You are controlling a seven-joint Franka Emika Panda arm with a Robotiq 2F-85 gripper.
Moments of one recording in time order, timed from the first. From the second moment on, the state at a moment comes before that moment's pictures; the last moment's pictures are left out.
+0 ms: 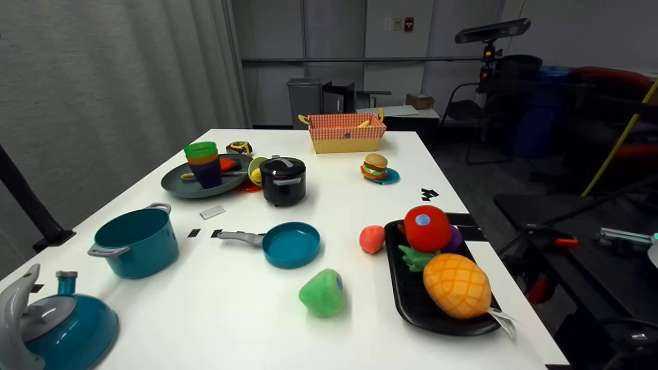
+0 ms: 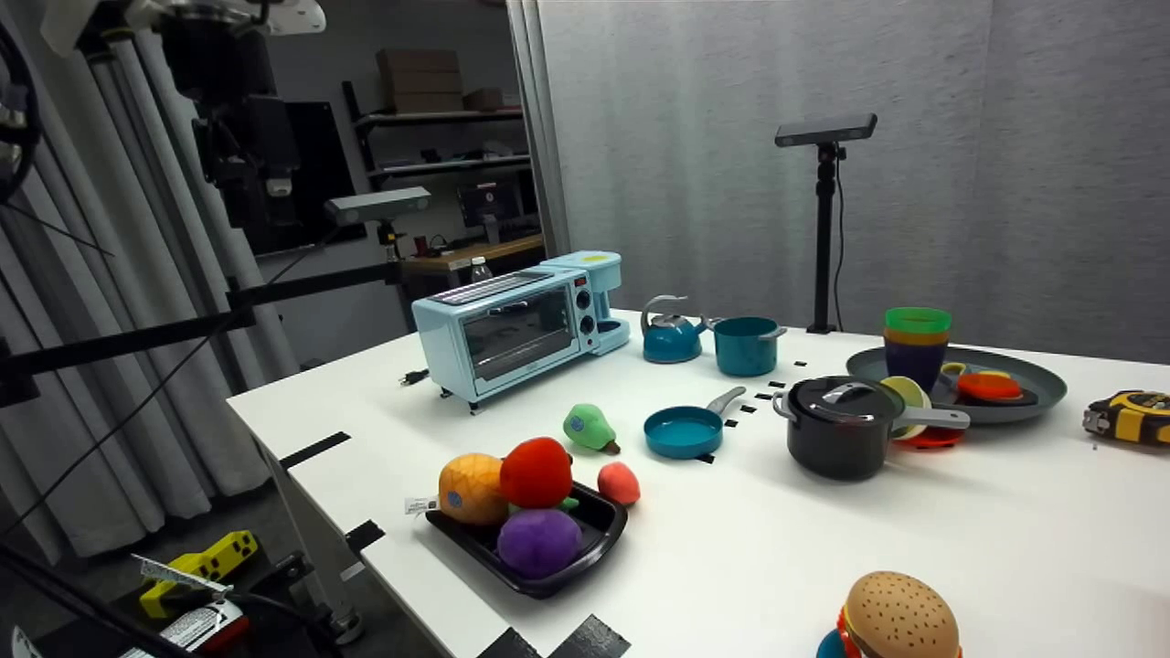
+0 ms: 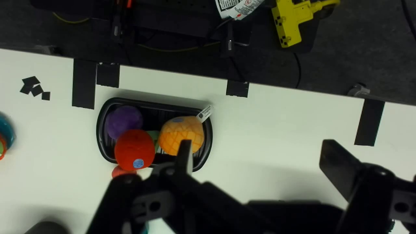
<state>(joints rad) 0.14 -0.75 0.13 -2.51 0.11 1.71 0.06</state>
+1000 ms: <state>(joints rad) 0.13 -0.75 0.14 -2.51 0.11 1.71 0.16</state>
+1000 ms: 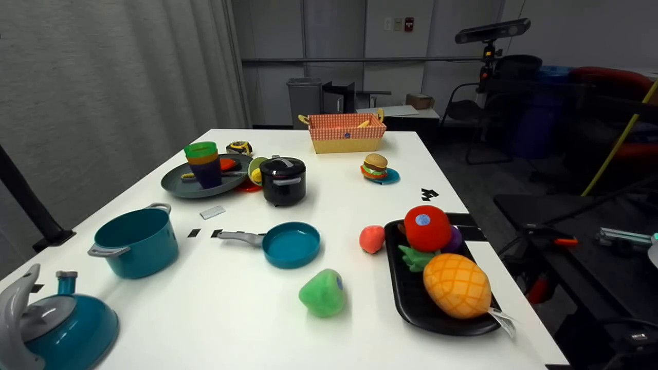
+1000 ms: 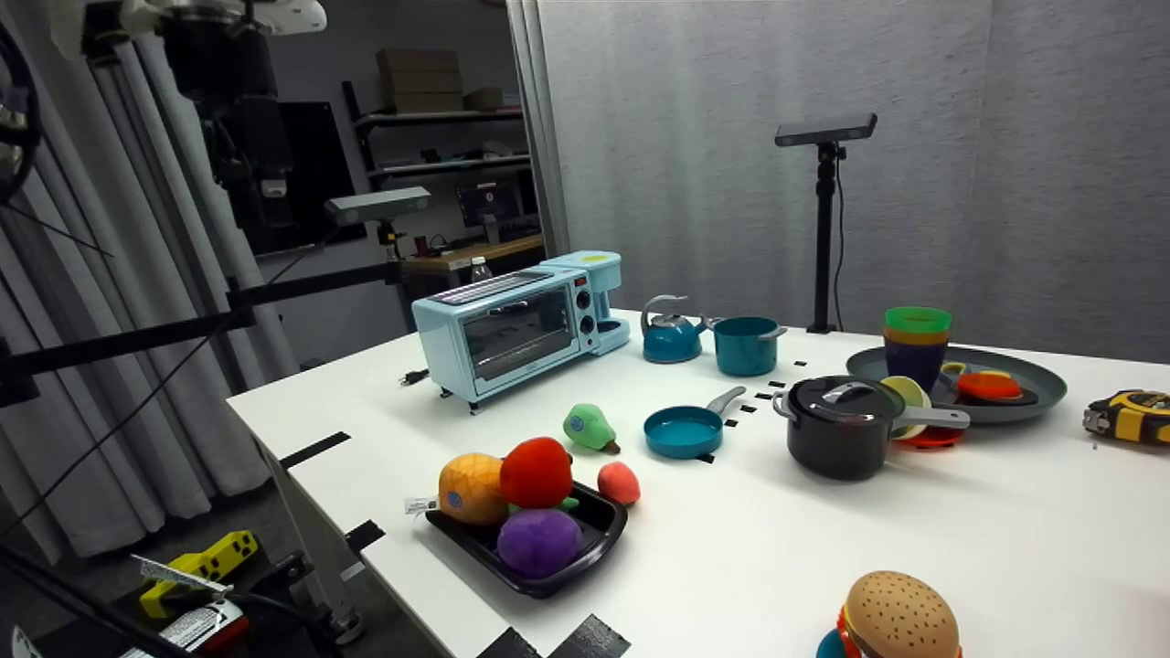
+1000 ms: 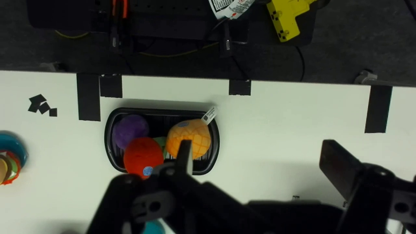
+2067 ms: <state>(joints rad) 0.09 -0.70 0.13 -2.50 0.11 1.72 0.25</state>
